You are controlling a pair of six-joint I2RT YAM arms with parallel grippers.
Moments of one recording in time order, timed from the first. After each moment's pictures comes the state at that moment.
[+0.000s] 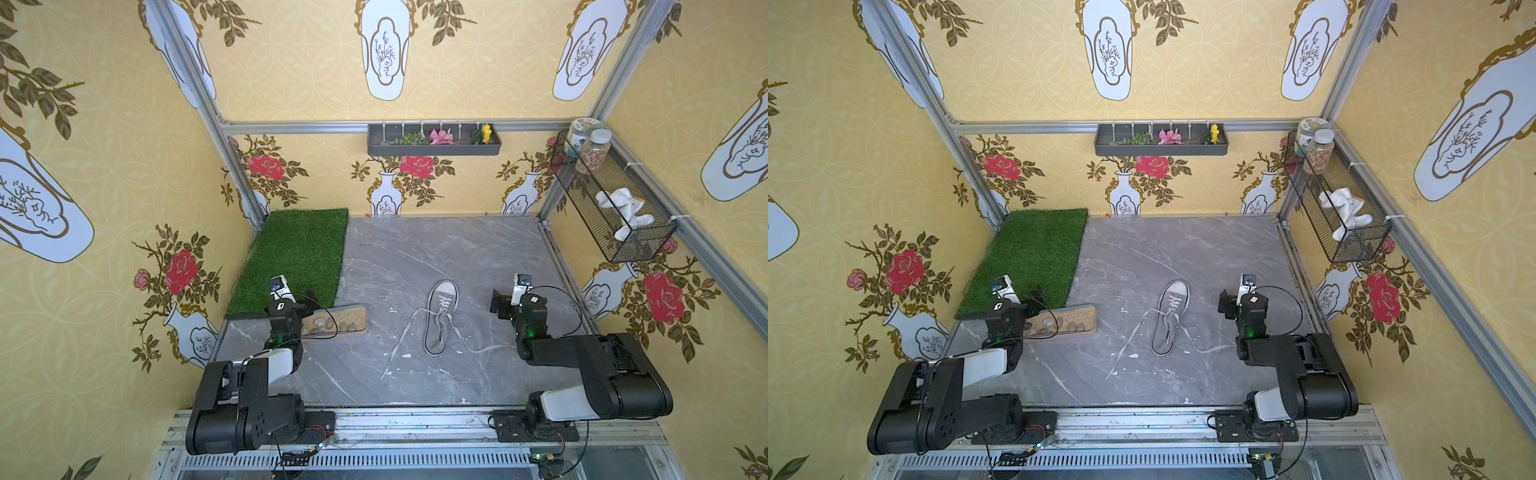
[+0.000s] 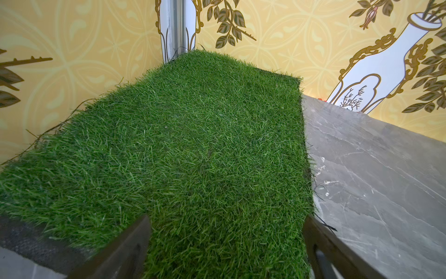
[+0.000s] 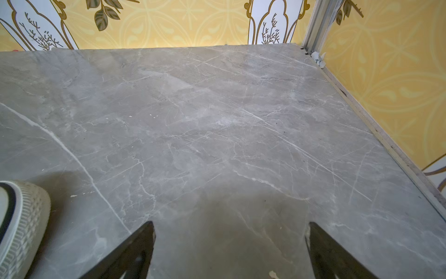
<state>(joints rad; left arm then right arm) 0.05 1.29 0.21 0.75 -0.14 -0.25 0.02 1.43 0.23 0.78 0.14 0.03</state>
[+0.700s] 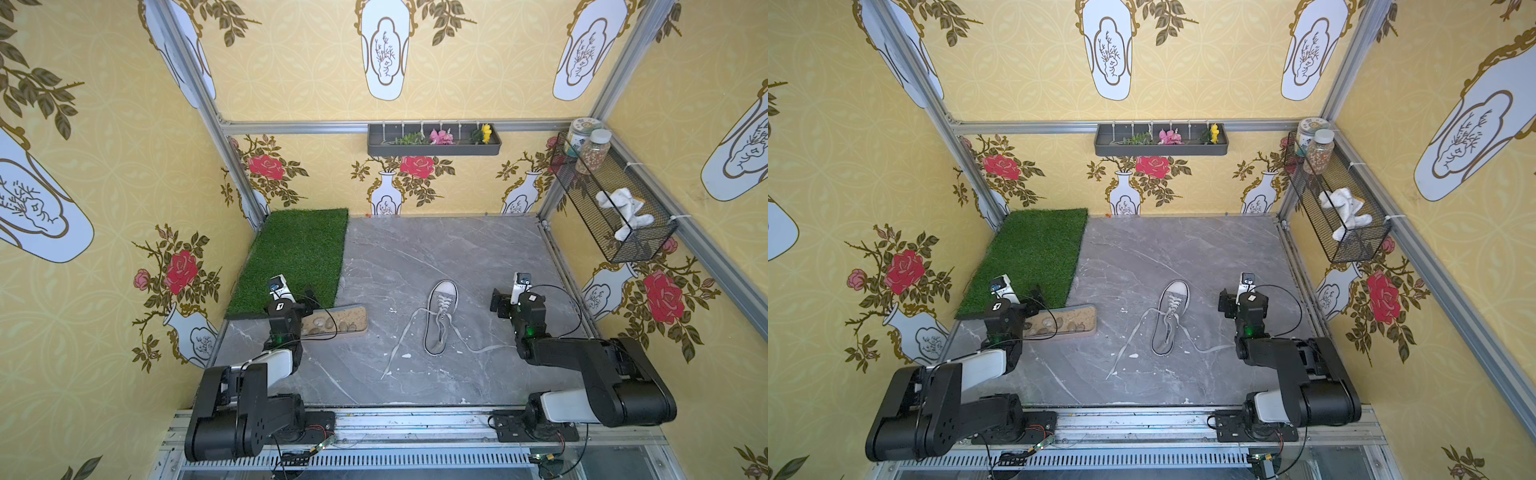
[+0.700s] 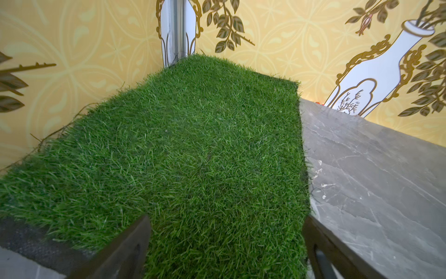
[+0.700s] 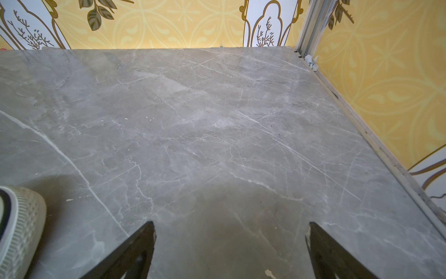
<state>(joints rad) 0.05 1.16 0.23 0.65 -0.15 -0.25 0.08 1.32 0.32 0.61 0.26 0.03</state>
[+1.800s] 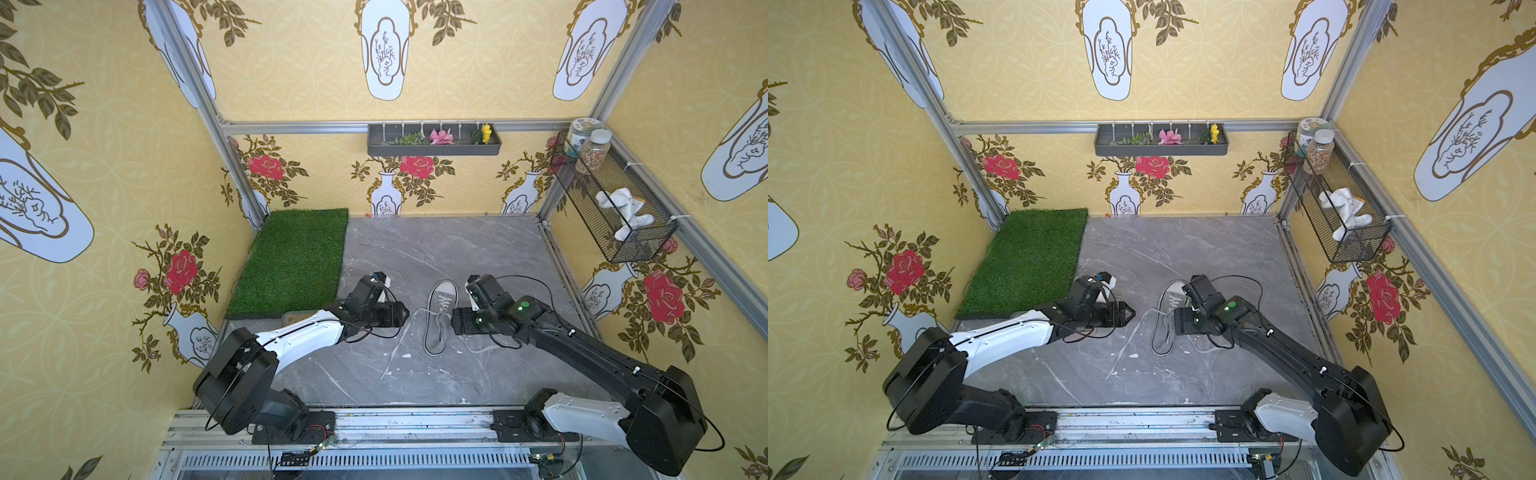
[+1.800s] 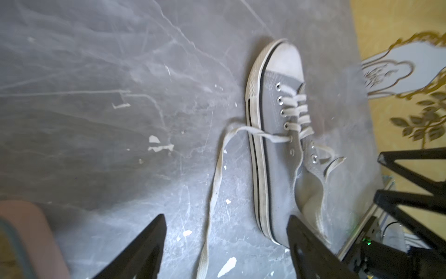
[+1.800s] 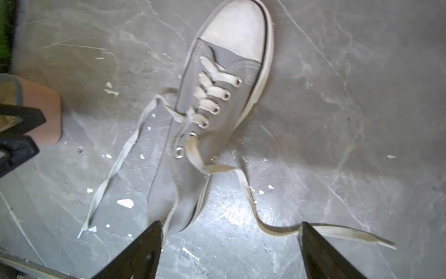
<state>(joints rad) -0.71 1.50 0.80 -0.20 0.18 -0.61 0.53 1.18 0.80 -0.74 0.02 0.49</state>
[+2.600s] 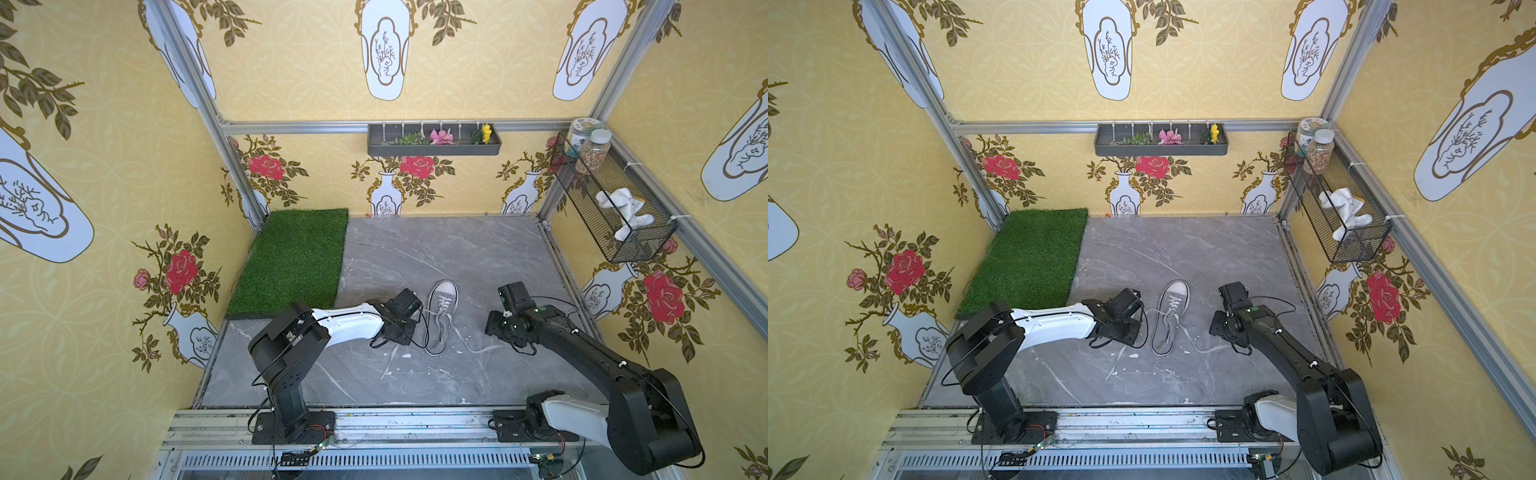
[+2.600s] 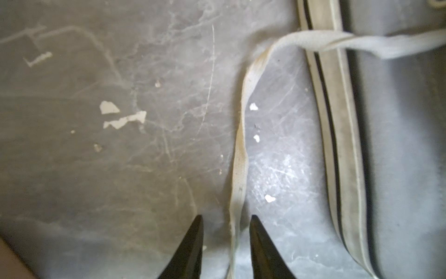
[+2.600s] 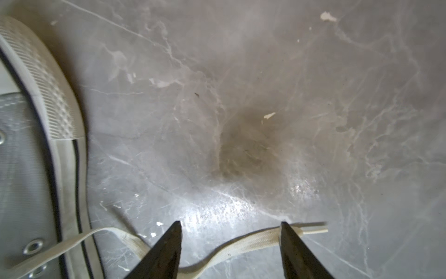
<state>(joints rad) -0.89 1.77 0.99 -0.42 -0.05 -0.45 0.22 1.20 0.60 -0.64 0.03 0.60</state>
